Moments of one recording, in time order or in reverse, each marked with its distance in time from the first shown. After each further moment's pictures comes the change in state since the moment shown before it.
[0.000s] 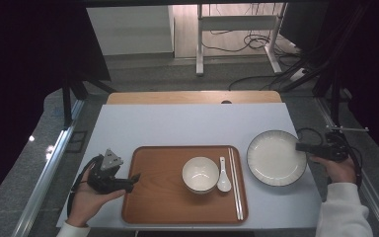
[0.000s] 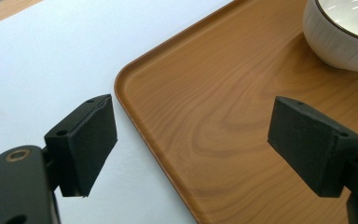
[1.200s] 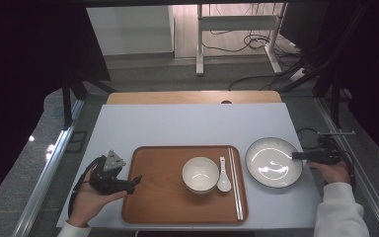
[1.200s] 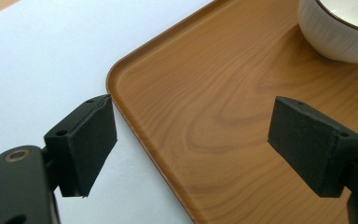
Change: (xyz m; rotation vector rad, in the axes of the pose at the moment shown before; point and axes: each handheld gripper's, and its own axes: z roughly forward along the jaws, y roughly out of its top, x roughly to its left) left arm -0.003 -0.001 0.004 0.019 -0.018 0.016; right arm -0.029 -0.016 0.031 0.173 -0.003 0.083
